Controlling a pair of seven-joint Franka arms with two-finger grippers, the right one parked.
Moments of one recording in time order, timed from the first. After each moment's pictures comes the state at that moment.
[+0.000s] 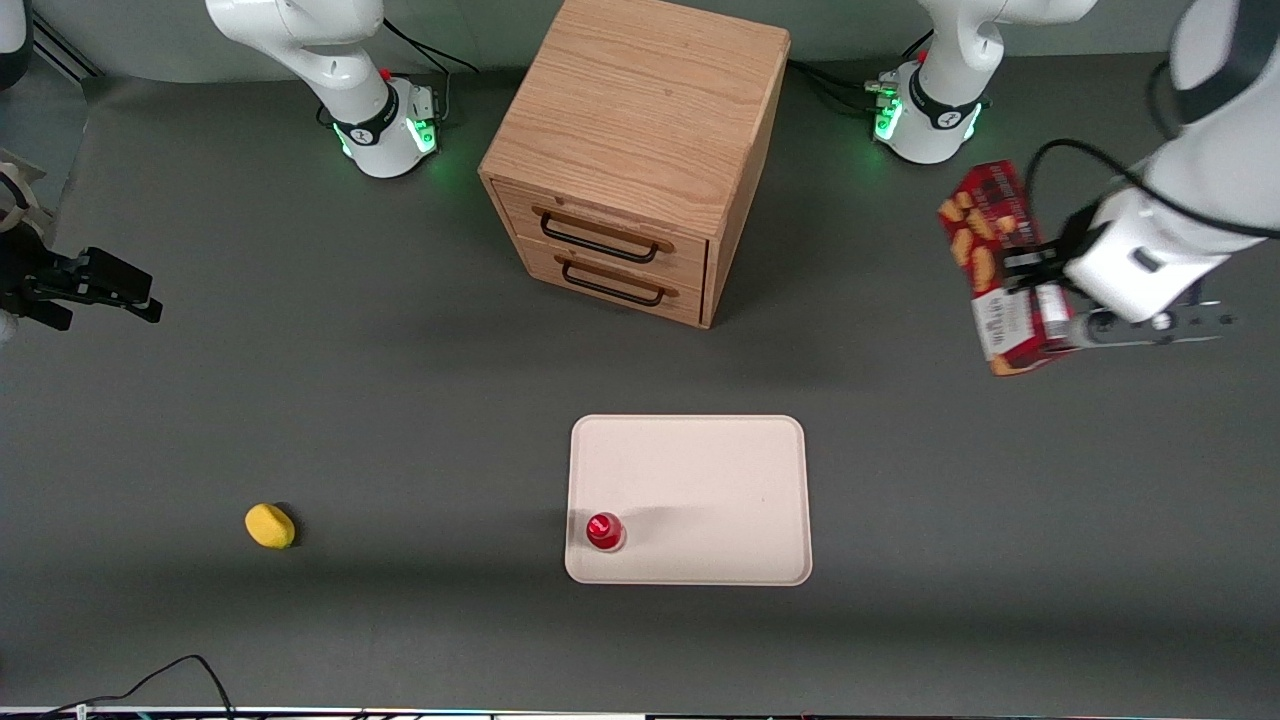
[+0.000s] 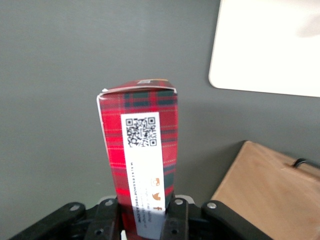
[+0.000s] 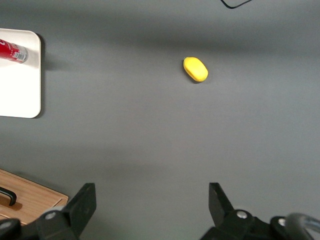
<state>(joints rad) -0.22 0.16 -0.02 -1.42 -0.08 1.42 -0.35</state>
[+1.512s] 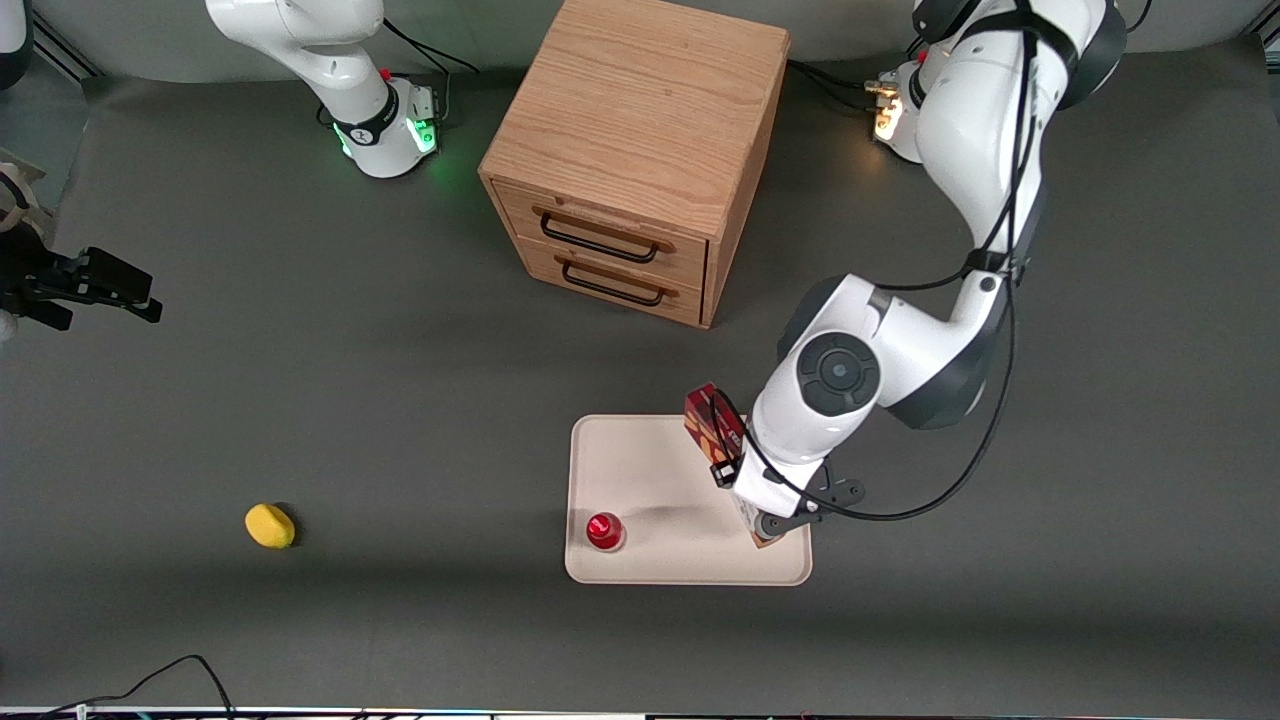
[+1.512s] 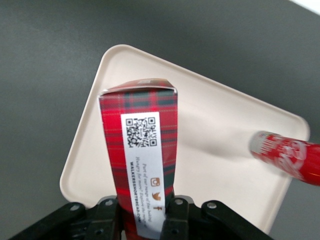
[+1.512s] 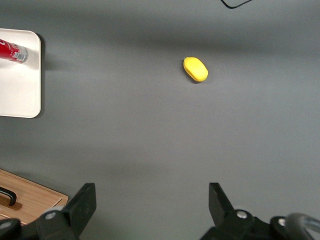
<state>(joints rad) -0.33 0.81 -0.27 -1.14 0.17 2.05 -0.93</state>
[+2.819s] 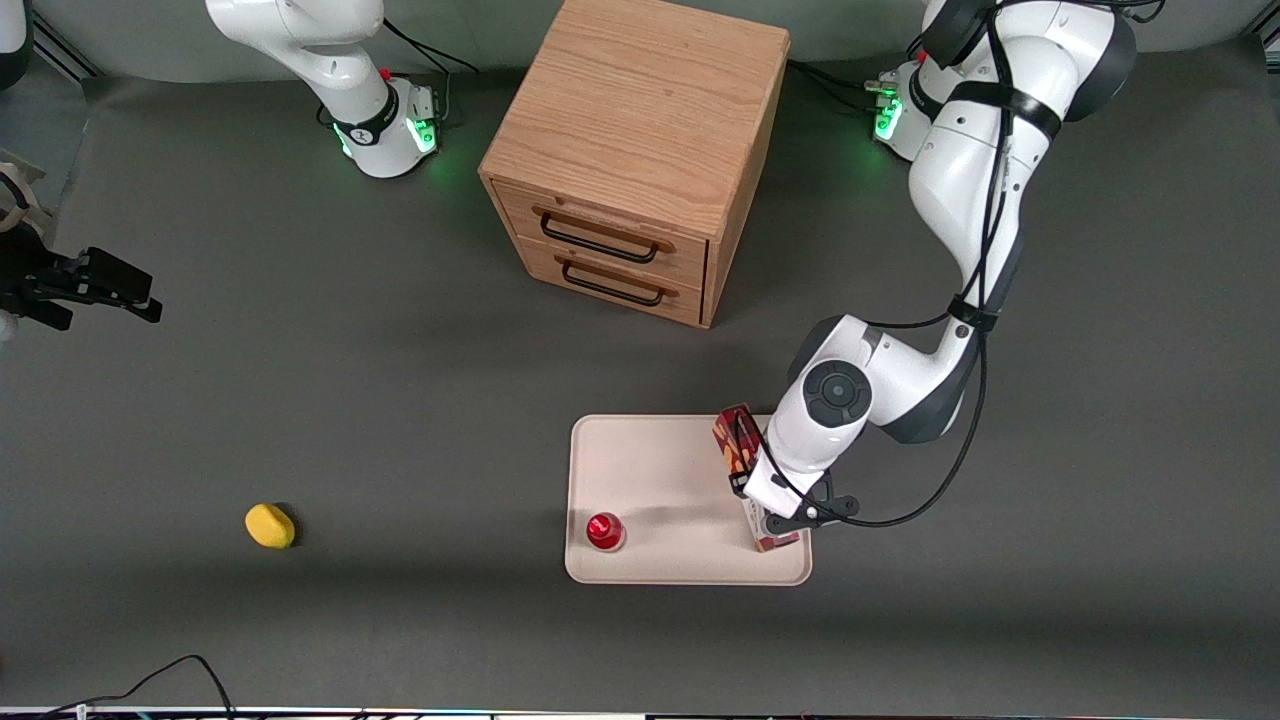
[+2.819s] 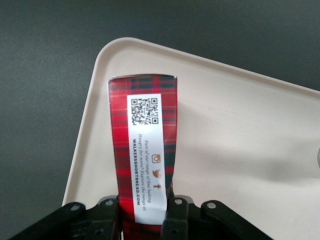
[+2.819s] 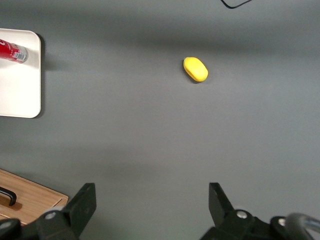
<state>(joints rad) -0.29 0.84 -0.25 -1.37 0.22 2.37 -0.82</state>
